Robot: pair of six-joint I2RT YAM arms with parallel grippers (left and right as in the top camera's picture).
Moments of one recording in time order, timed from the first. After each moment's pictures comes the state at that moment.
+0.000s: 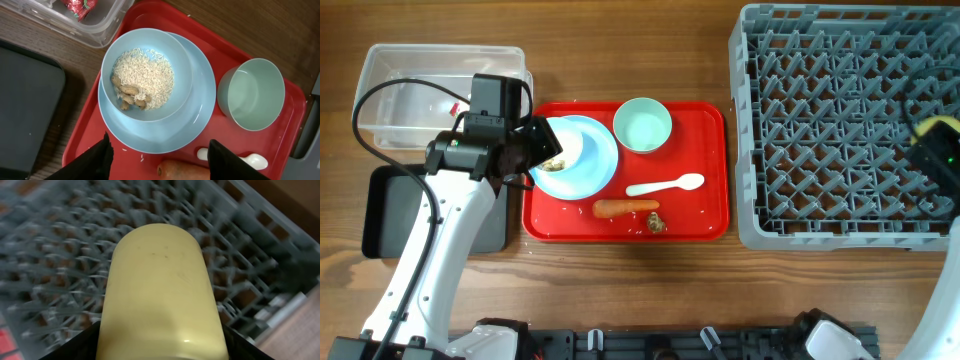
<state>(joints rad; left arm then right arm) -0.14 1.38 1.18 -0.88 0.02 -0.61 -0.57 1.25 1.27 -0.94 0.03 0.16</state>
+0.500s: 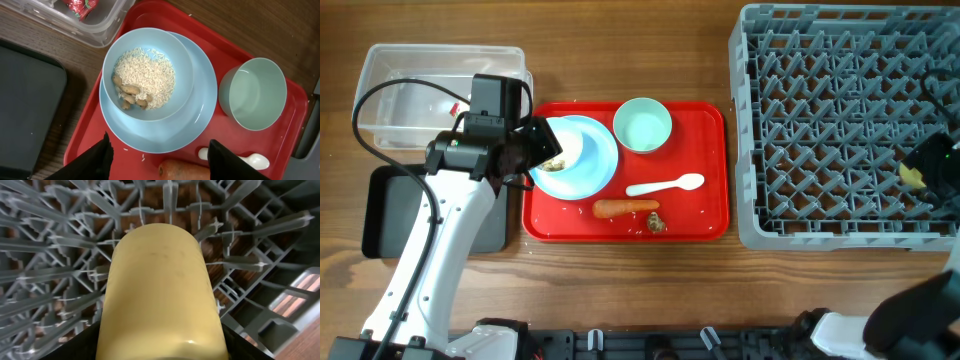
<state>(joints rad) -0.14 1.38 1.18 -0.88 0.02 -0.60 -0.64 1.54 1.27 -0.94 0.04 0.22</state>
